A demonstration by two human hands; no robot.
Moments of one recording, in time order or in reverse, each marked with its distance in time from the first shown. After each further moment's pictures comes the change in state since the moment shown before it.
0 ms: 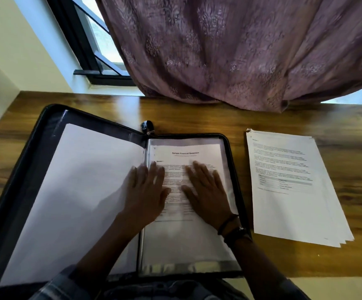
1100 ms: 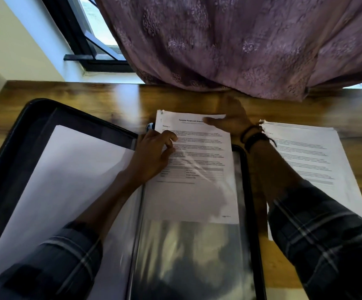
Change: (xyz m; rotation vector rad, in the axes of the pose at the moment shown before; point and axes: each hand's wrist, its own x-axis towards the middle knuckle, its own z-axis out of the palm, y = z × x) left_hand 0.098 -0.025 -0.020 -0.447 0.294 0.143; right_hand 0.180 0.078 -0.081 0.425 -0.003 0.202
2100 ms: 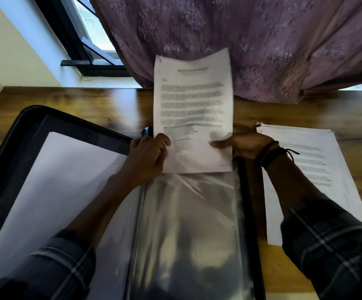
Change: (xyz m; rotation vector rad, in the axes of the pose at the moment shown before) left_hand 0.000 -0.010 -0.003 0.031 -0.072 -0.041; right_hand -0.048 0.014 -0.015 0.769 -0.487 0.250
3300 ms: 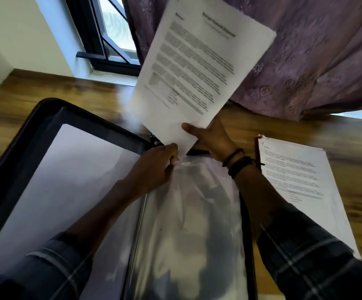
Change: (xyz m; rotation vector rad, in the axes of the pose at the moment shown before) left_hand -0.027 0.011 -0.010 -0.132 0.042 0.159; right_hand 0.014 -0.043 0.111 -0.011 0.265 -0.427
